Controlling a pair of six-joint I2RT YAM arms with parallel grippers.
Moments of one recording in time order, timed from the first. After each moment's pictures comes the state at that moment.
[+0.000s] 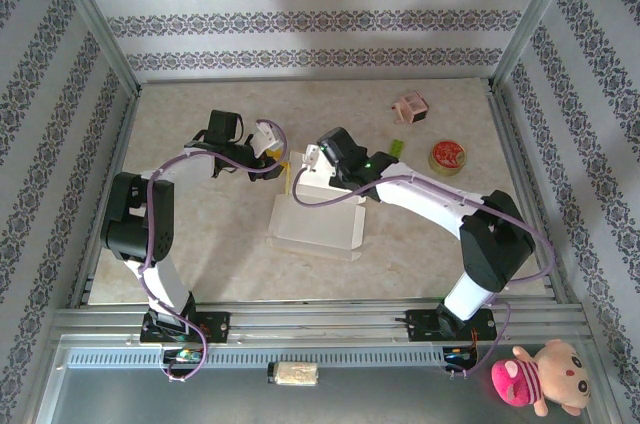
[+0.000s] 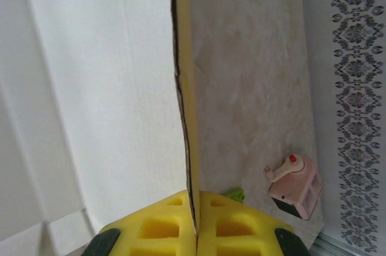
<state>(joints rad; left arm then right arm) -0.18 1.77 1.12 -0.22 0.78 0.65 0.73 1.66 1.21 -0.44 0.41 -0.74</state>
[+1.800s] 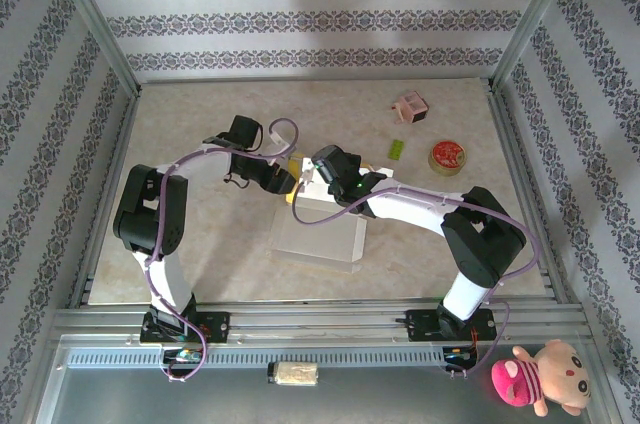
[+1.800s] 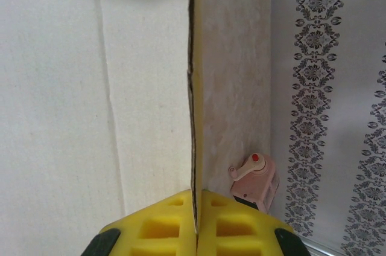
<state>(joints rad) -0.28 1.84 1.20 -0.47 0.67 0.25 0.78 1.70 1.05 -0.14 0.59 -0.89</state>
